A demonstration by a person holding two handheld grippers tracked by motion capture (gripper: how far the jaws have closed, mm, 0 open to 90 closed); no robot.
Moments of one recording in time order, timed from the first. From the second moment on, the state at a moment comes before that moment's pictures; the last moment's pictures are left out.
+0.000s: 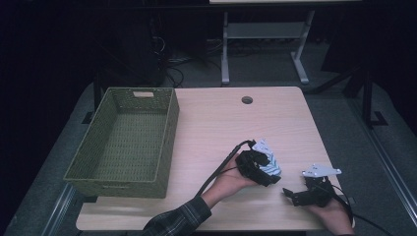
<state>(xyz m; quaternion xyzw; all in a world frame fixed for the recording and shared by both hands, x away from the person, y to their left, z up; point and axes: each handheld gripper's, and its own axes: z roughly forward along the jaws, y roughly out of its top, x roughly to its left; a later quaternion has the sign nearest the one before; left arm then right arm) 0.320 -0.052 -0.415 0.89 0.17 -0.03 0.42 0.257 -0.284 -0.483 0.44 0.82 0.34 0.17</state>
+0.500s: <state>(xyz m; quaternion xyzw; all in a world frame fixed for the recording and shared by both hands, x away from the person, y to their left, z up) 0.322 -0.051 -0.418 0.89 0.17 -0.04 0.42 0.257 -0.284 -0.483 0.44 0.82 0.34 0.17</state>
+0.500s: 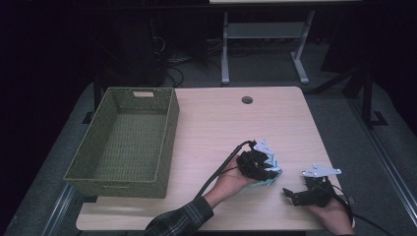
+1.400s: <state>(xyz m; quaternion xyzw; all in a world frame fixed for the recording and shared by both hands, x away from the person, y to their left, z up) 0.335 -0.009 -0.369 0.85 0.20 -0.04 0.49 0.257 -0.284 -0.483 0.44 0.82 0.34 0.17</state>
